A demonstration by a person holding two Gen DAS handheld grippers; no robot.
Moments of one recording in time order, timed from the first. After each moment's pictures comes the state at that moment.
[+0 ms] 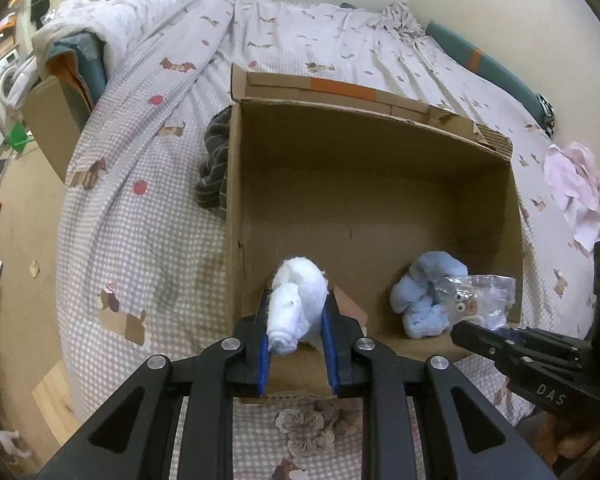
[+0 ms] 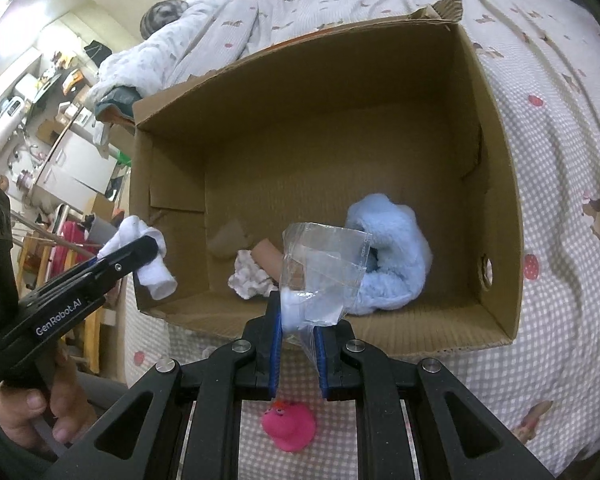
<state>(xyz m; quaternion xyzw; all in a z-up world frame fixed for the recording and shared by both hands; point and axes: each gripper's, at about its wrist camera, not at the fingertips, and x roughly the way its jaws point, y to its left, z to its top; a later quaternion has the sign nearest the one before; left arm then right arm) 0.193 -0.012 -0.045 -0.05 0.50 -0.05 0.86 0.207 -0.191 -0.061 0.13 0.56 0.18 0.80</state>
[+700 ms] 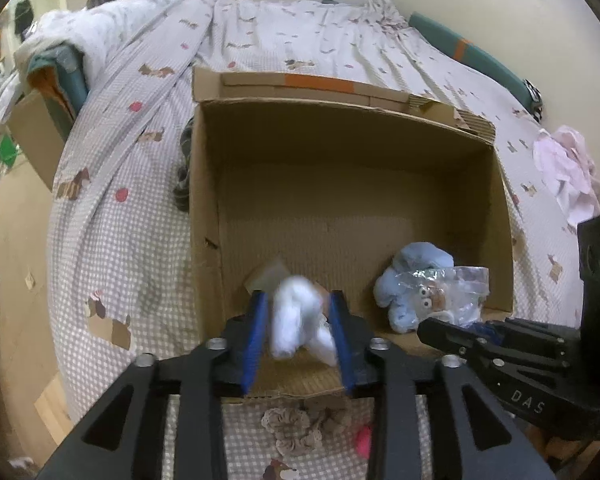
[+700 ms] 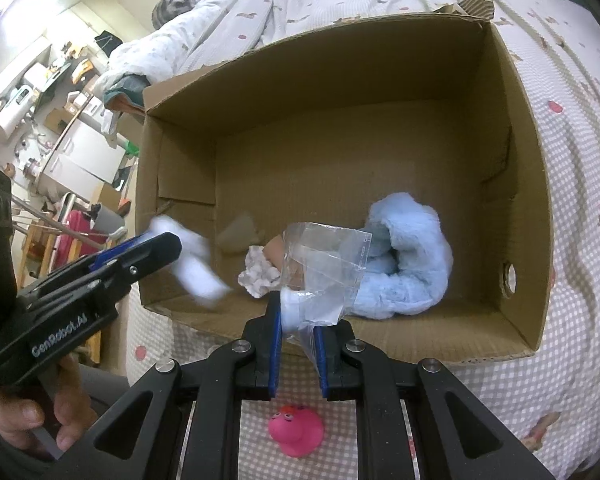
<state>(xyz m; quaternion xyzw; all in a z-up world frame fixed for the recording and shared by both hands) 0.191 -0.032 -0.043 -0.02 0.50 -0.07 0.87 0.210 -0.184 -0.068 0.12 0.56 0.20 0.80</state>
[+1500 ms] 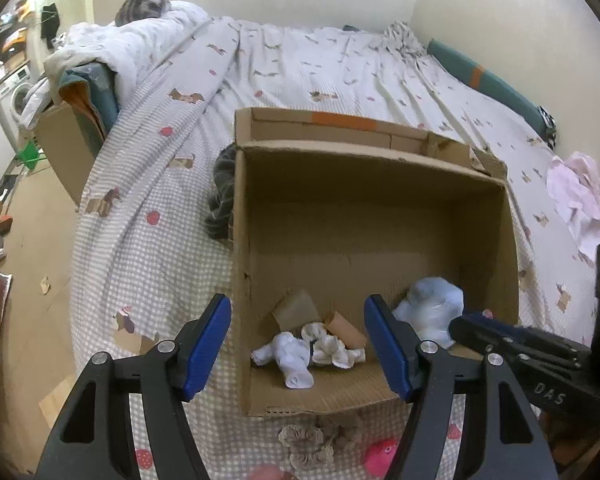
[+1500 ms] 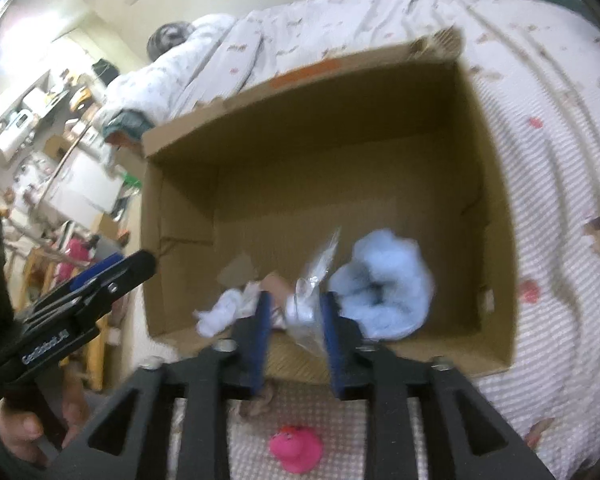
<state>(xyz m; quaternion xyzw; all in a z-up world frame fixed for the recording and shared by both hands) 0.190 -0.015 -0.021 -0.03 0.45 -0.03 0.89 0.209 -0.201 -0.047 0.14 0.51 0.17 0.83</state>
